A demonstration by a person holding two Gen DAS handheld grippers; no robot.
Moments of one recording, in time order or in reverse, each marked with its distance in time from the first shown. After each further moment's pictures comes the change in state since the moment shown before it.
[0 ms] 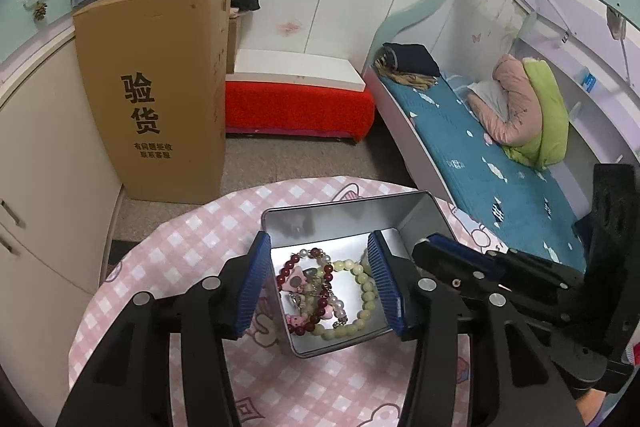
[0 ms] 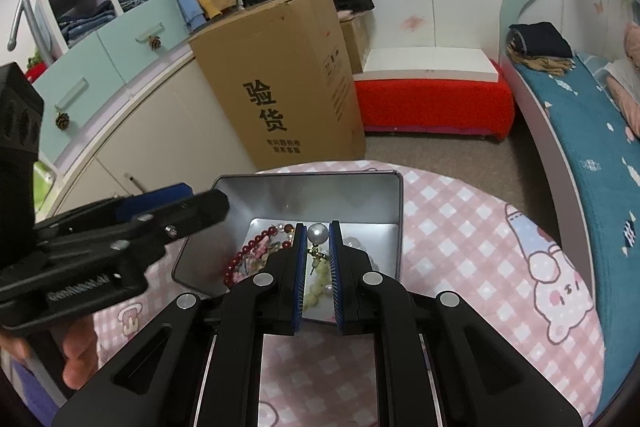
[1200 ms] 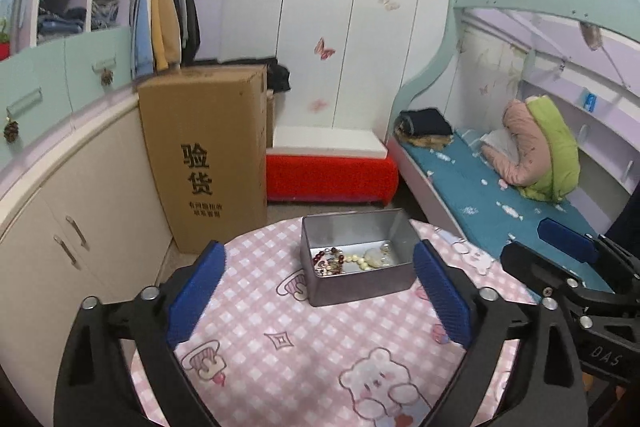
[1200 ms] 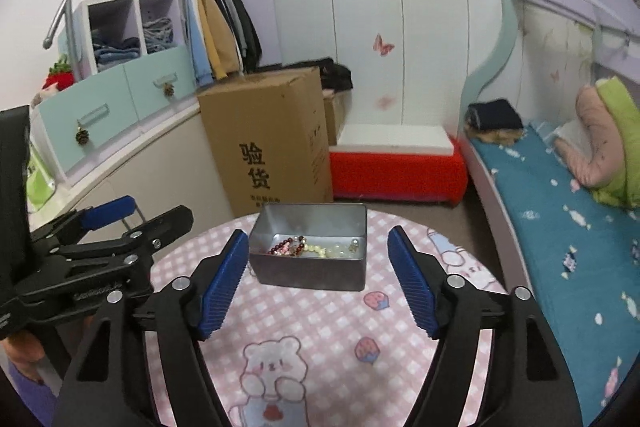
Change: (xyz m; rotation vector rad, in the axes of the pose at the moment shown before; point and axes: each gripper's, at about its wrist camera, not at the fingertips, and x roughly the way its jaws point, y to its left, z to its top) left arm -0.155 -0.035 -0.068 0.046 -0.304 0.144; right arm -0.194 0.071 -0.061 -0.096 -0.305 -0.161
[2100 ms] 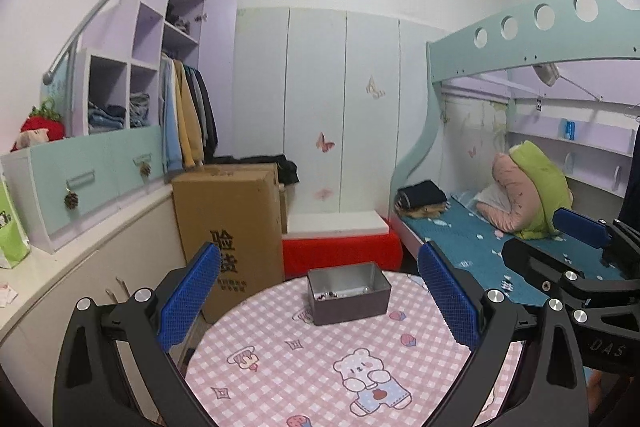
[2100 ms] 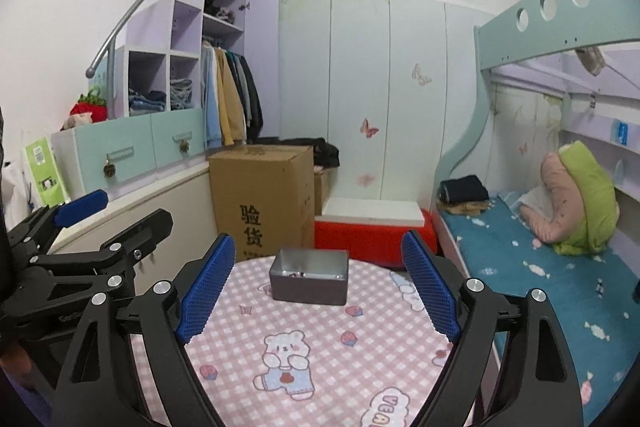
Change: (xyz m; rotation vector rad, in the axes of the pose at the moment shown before) left arm -0.182 -0.044 -0.032 0.090 -0.338 0.063; right arm -0.193 0.045 -0.025 -0.077 -0.275 -0.074
